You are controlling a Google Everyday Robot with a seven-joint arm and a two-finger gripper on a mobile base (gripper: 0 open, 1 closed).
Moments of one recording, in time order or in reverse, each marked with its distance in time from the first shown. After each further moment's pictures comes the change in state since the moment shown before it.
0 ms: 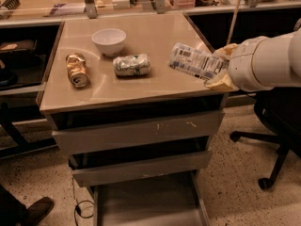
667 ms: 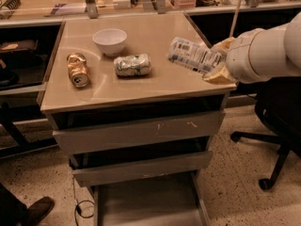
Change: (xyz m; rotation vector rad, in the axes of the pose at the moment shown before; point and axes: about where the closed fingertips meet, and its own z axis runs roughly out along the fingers) arm 0.001 -0.017 0.008 -0.003 0.000 0.026
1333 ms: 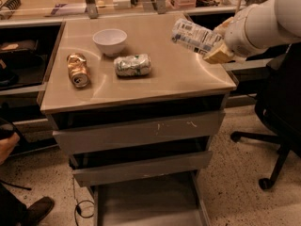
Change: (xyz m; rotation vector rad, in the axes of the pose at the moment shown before) arm 0.002 -0.057 0.030 -0.008 0.026 0.064
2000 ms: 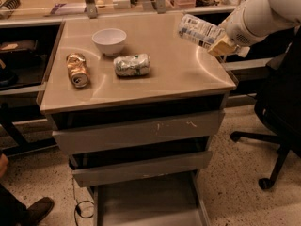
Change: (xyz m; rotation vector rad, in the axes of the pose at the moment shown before) arm 0.019 -0.034 0.030 -0.023 0.068 0.069
